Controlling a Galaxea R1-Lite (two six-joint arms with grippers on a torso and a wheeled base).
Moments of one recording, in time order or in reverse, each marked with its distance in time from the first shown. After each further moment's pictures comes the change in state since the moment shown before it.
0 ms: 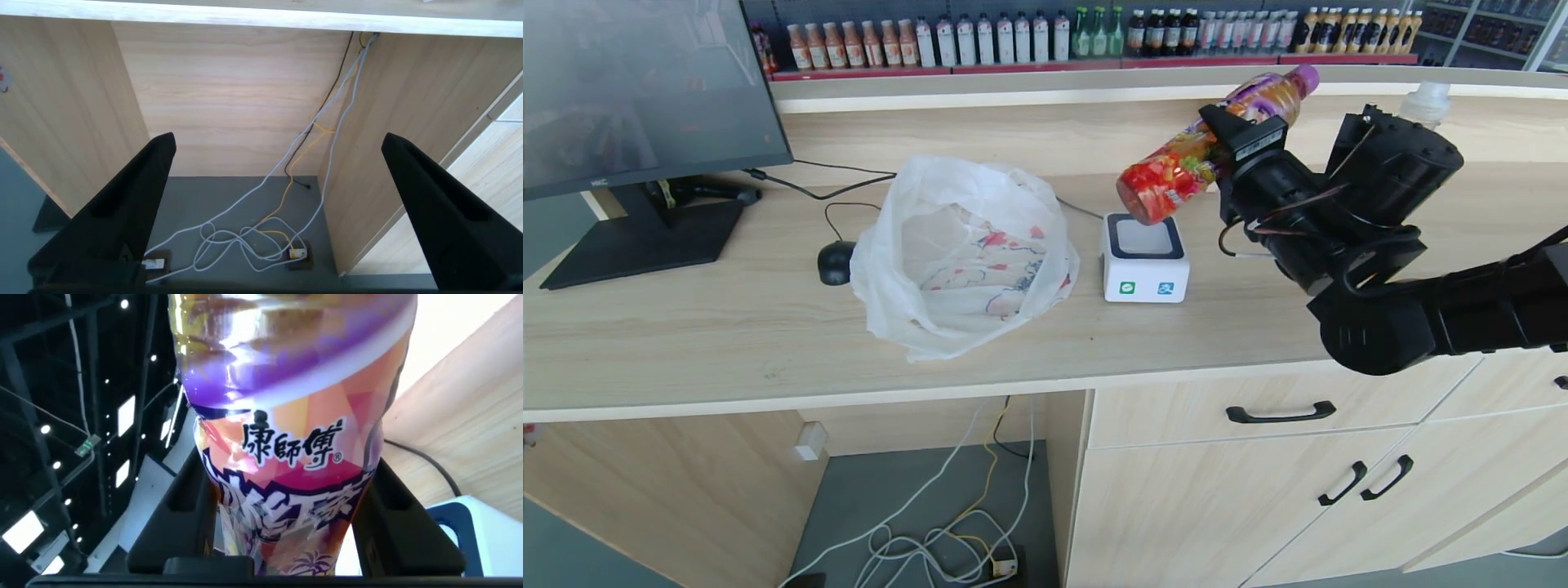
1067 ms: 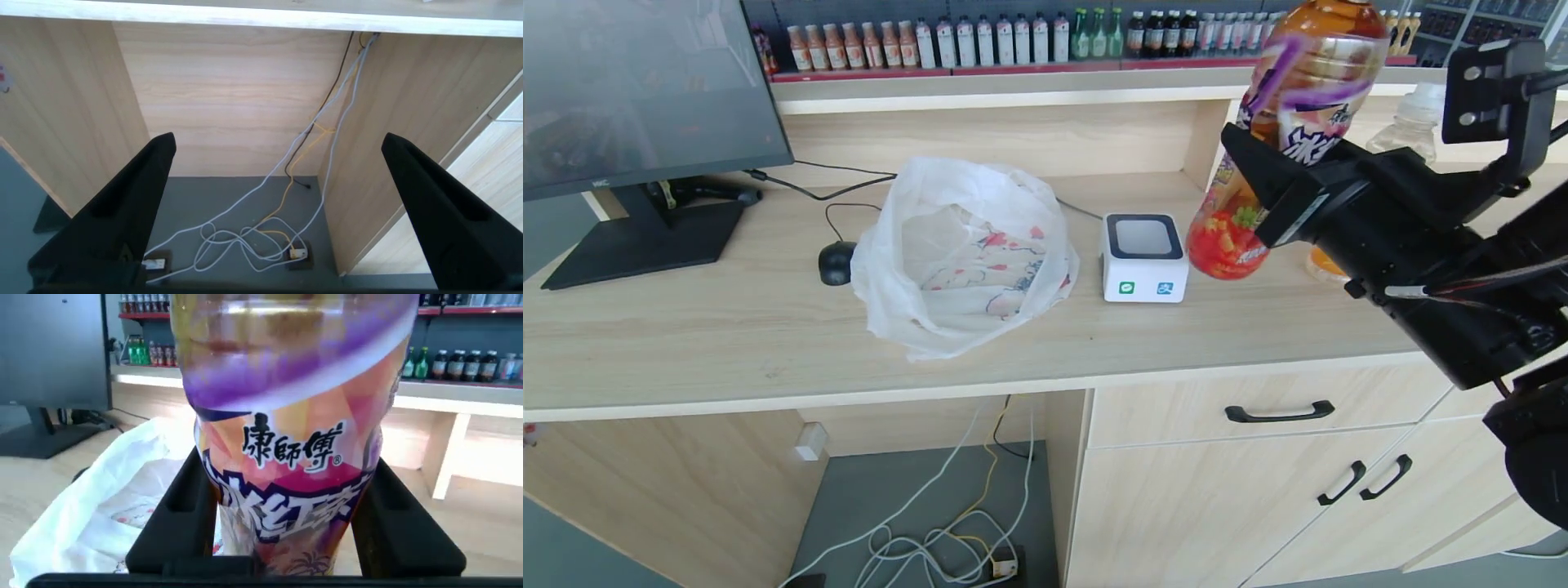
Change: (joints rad) left arm 0.000 0.000 0.000 0.000 0.000 0.002; right arm 0.163 -0.361 0.476 -0.148 -0.015 -1.134
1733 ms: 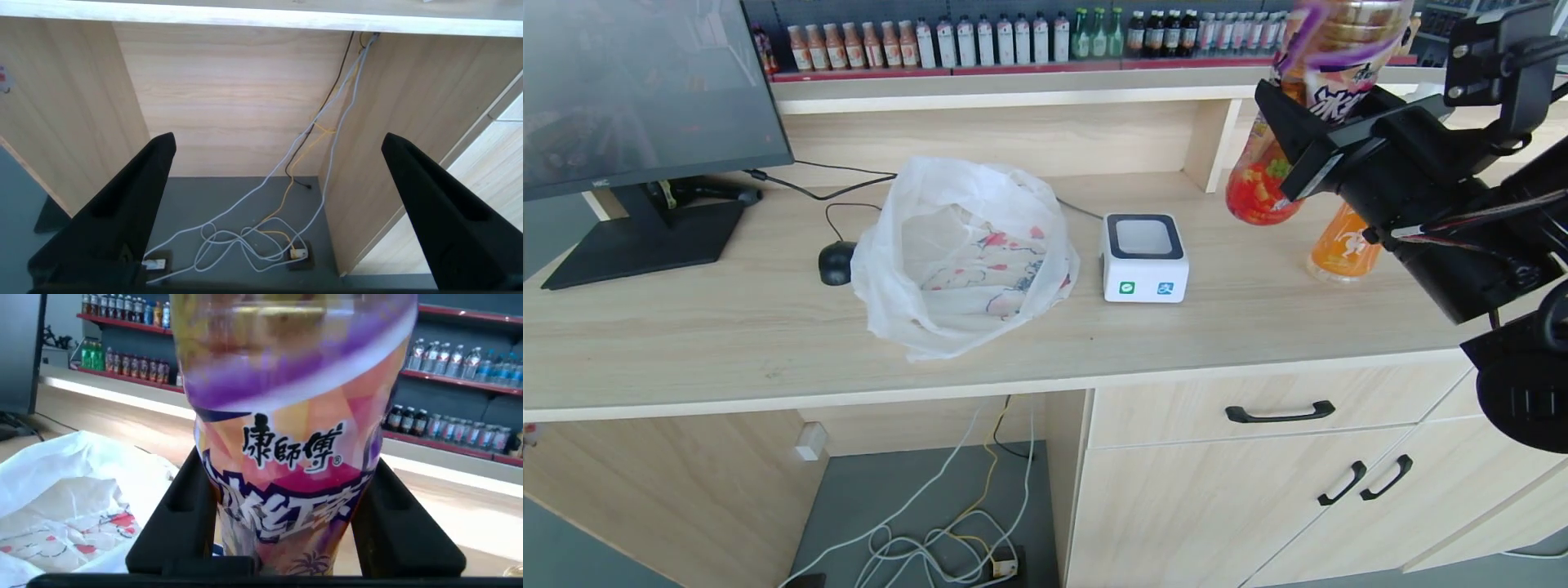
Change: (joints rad) left arm 0.000 0.000 0.000 0.000 0.000 0.001; right arm -0.153 0.068 -0.129 -0.041 0.109 -0.130
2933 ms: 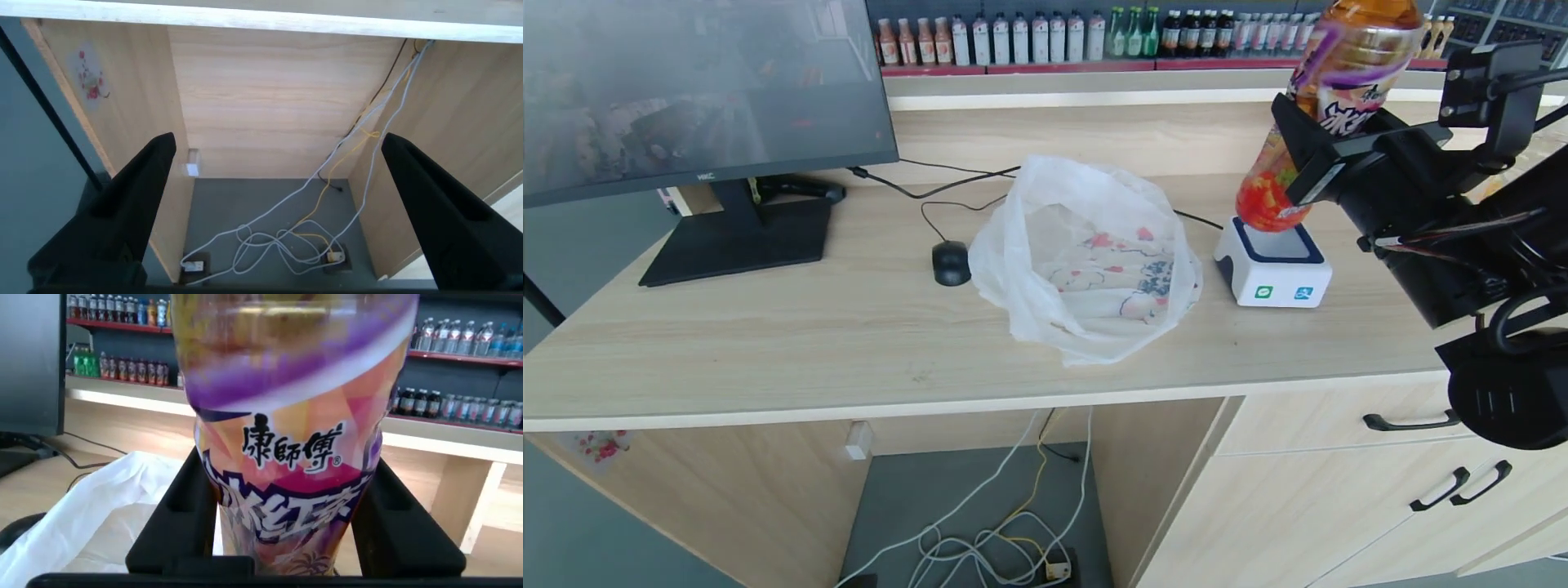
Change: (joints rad) left arm 0.000 0.000 0.000 0.001 0.000 -0.002; right arm -0.054 0.059 0.021 -0.087 -0.051 0.080
